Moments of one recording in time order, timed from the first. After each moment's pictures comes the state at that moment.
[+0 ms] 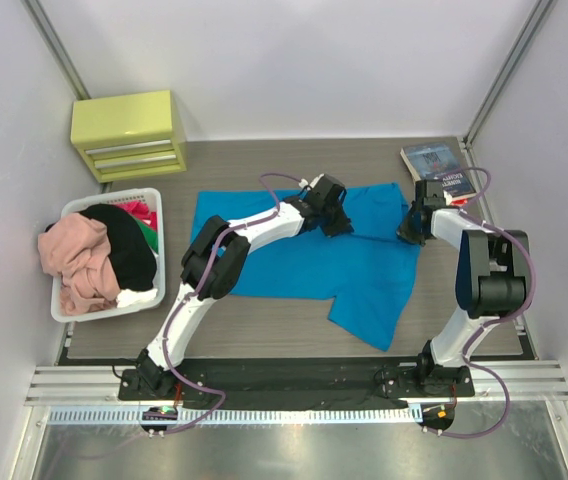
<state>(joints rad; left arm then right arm) -0.78 2.36 1.87 -0.28 0.06 -1.13 -0.03 1.73 1.01 -0.29 0.07 0.55</state>
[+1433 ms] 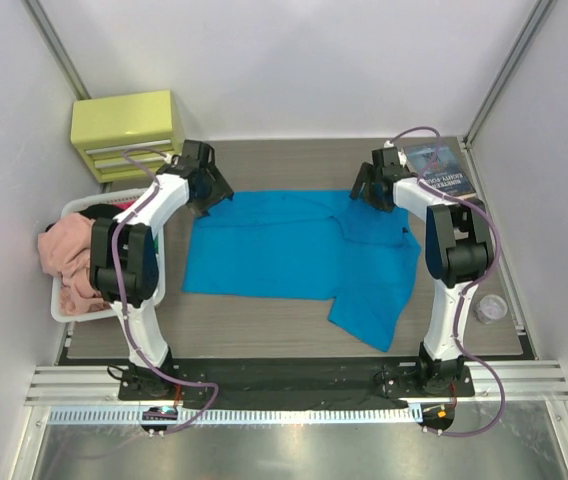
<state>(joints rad) -0.21 1.90 1.51 -0.60 -0.06 -0.78 0.17 2.04 1.43 -0.28 0.09 0.51</state>
